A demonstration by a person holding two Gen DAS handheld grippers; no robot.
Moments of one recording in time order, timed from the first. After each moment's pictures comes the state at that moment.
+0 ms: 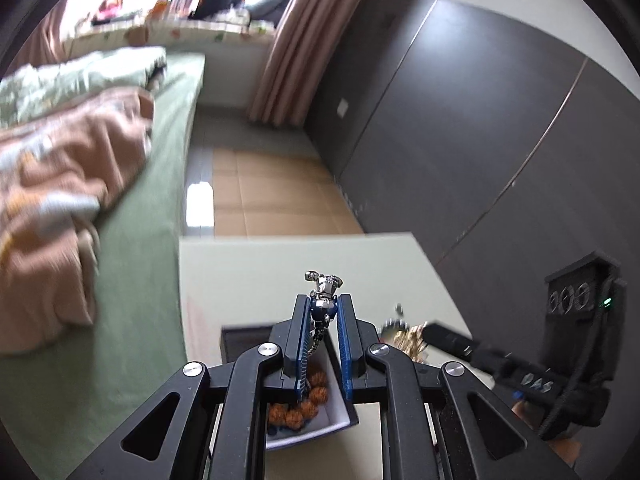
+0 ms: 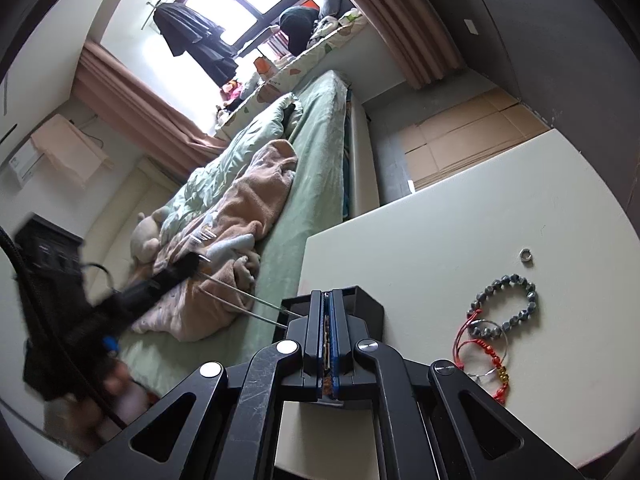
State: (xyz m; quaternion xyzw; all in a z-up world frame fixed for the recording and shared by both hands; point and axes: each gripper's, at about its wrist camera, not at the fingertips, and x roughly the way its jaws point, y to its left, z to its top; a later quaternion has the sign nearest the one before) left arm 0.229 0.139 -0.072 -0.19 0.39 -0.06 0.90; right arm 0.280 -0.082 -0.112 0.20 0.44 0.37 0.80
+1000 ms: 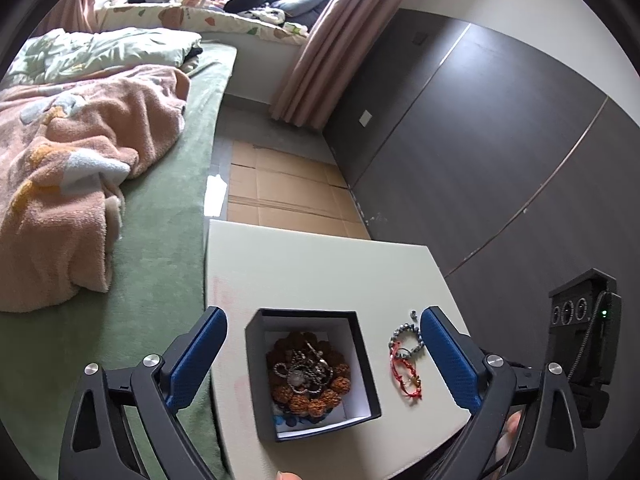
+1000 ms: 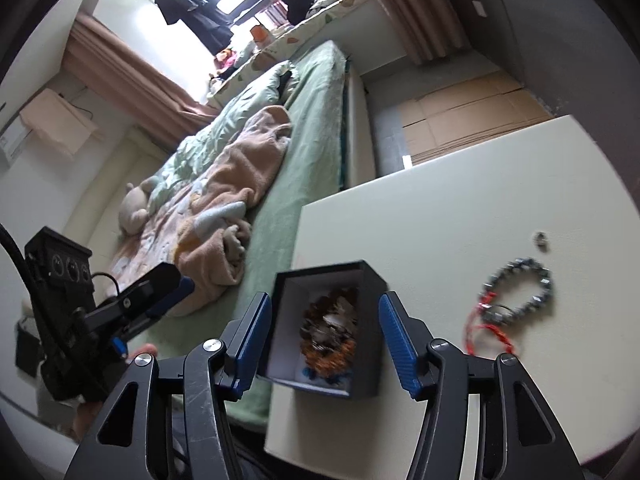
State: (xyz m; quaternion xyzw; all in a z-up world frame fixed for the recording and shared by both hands) left arm 0.205 0.166 -0.080 -0.24 0.37 -0.03 0.90; right arm 0.277 -0.070 -0.119 0.15 0.48 0.36 0.79
